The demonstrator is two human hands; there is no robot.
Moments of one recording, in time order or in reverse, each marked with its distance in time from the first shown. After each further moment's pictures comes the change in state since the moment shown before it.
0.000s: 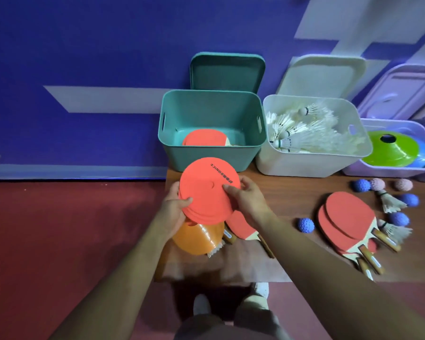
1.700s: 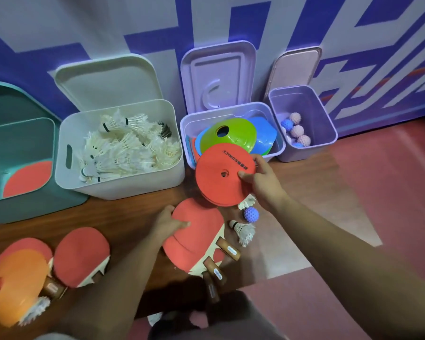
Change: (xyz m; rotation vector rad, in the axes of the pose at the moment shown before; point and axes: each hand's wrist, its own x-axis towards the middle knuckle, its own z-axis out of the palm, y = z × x) left_hand 0.119 -0.256 0.402 1.157 0.021 -0.316; right_hand 0.052 -0.077 -0.559 0.096 0.186 -0.128
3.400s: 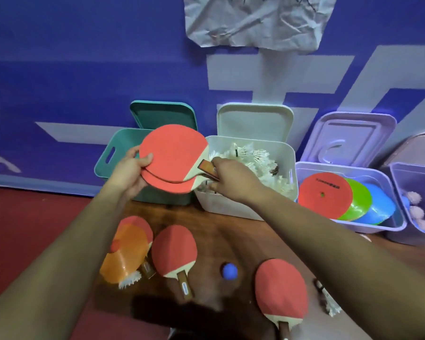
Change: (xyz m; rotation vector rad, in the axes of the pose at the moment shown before) left_hand -0.103 -0.031 -0.343 -1.028 0.431 0.273; right_hand -0.044 -0.091 0.333 -1.293 -0.546 -0.815
